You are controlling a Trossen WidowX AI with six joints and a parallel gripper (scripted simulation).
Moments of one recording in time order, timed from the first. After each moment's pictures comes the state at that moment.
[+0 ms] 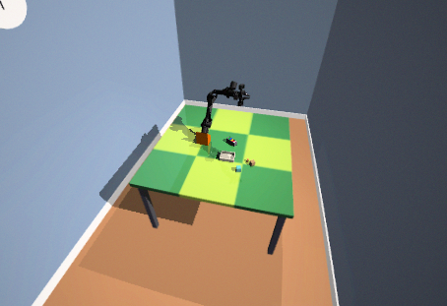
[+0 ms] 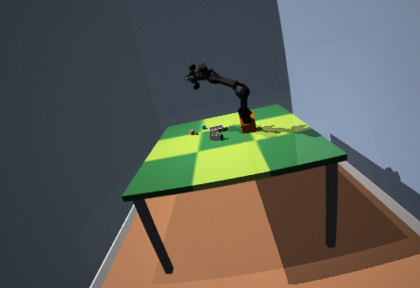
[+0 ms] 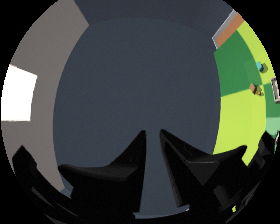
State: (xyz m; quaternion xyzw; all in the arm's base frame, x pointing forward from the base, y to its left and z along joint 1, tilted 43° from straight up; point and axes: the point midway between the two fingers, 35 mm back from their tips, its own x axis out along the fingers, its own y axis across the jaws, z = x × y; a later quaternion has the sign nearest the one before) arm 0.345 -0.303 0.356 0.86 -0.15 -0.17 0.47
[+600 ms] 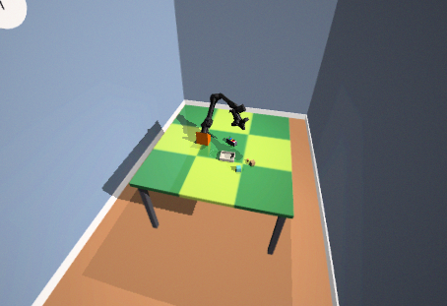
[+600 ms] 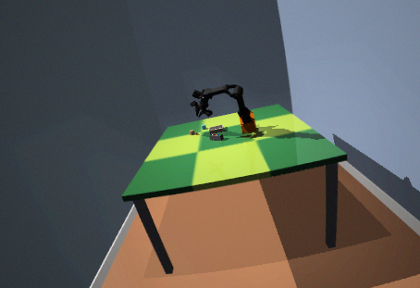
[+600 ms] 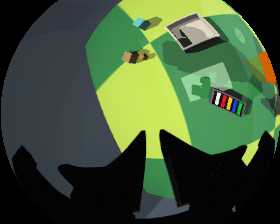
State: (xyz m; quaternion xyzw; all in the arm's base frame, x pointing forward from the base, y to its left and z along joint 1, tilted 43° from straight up) arm 0.357 -0.117 0.123 0.86 0.28 -0.35 0.26
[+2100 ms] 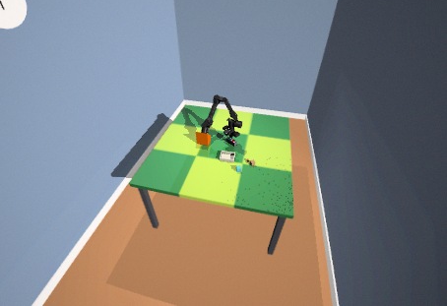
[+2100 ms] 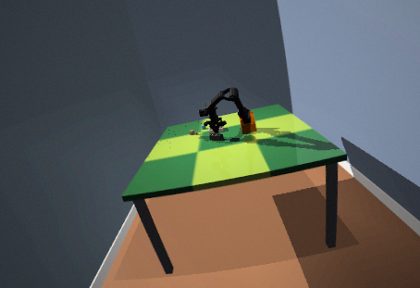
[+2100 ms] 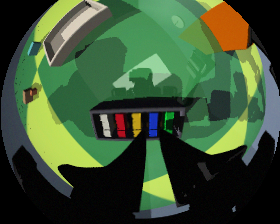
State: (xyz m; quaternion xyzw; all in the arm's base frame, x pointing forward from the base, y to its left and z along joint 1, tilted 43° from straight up) arm 0.264 0.022 0.037 0.73 0.51 -0.45 0.08
